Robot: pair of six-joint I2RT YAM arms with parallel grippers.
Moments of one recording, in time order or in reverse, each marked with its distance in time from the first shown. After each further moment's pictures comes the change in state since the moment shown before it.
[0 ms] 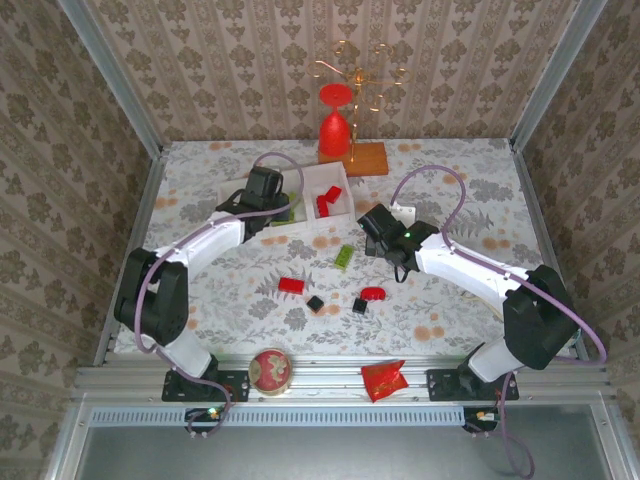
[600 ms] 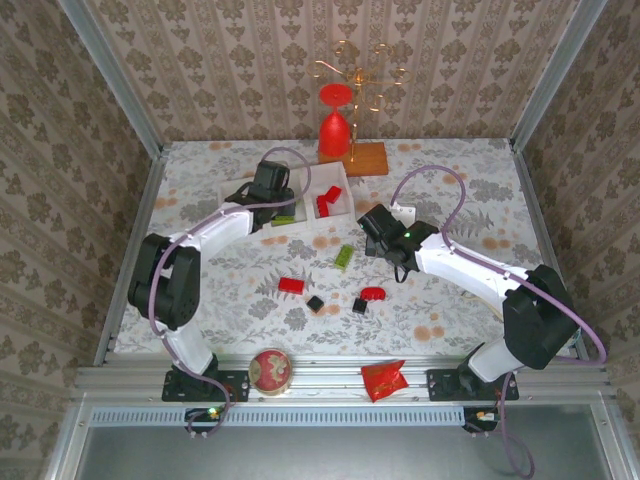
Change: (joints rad) left arm 0.003 0.109 0.084 0.006 -0.001 0.027; right arm 0.000 0.002 0.000 0.000 0.000 0.001
